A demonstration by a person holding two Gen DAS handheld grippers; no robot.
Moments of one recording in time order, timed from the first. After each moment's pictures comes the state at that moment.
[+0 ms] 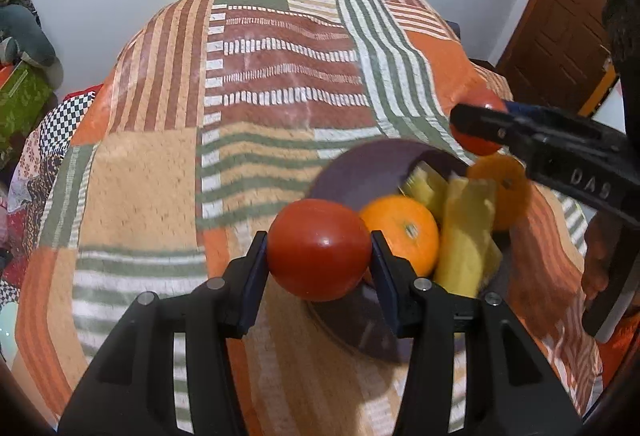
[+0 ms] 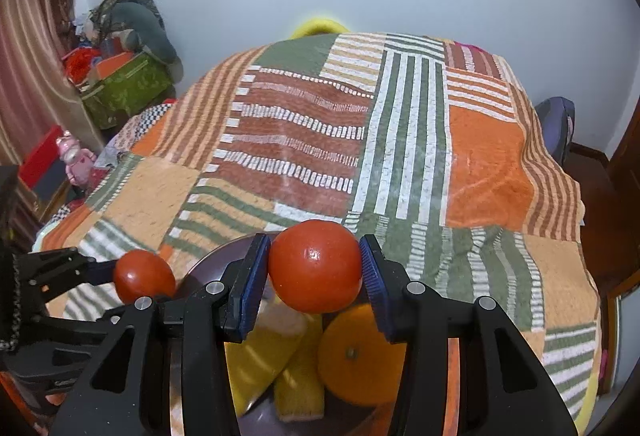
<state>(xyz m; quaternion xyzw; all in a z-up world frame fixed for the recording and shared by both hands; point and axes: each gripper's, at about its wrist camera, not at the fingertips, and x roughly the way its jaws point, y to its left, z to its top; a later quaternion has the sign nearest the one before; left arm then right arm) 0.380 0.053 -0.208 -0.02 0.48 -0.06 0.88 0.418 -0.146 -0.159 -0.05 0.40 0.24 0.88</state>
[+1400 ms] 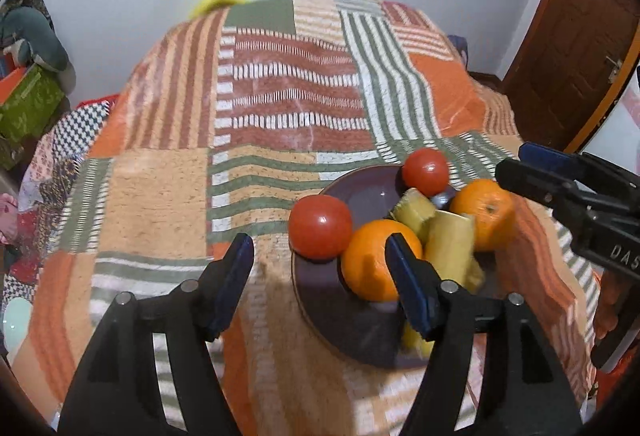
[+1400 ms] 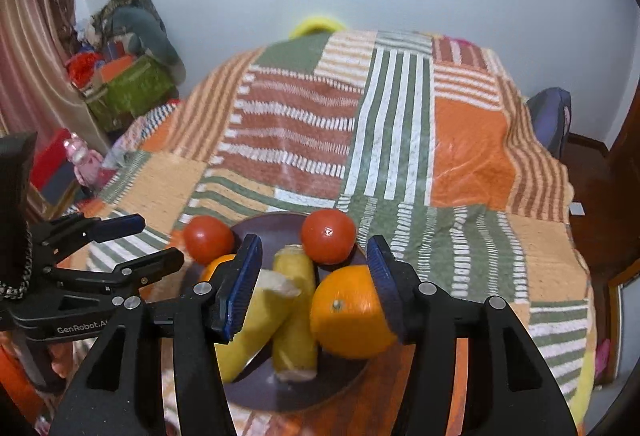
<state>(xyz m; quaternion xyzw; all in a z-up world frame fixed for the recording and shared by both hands) 0.364 0.047 -0.175 -0.02 0.45 -0.04 0.89 0.388 -0.176 -0.135 -0.03 0.40 0.25 0.88</state>
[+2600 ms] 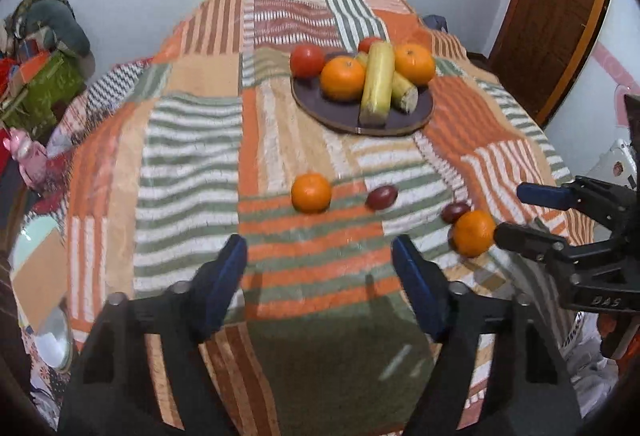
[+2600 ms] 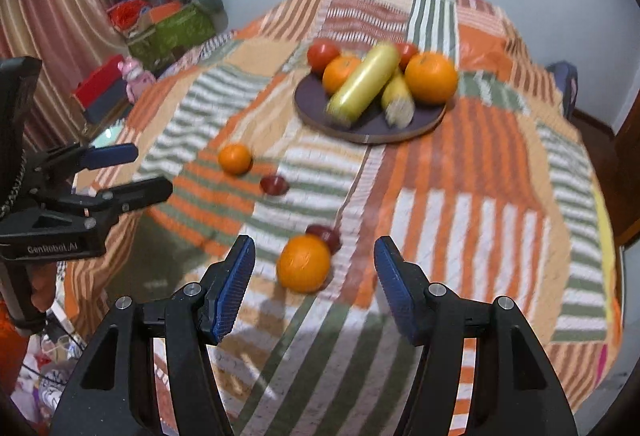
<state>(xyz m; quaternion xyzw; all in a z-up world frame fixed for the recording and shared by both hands) 0.133 0.041 -0.192 -0.01 0.47 -0.05 0.88 0.182 -0.179 -0.189 -0.06 0.45 0.28 0.84</state>
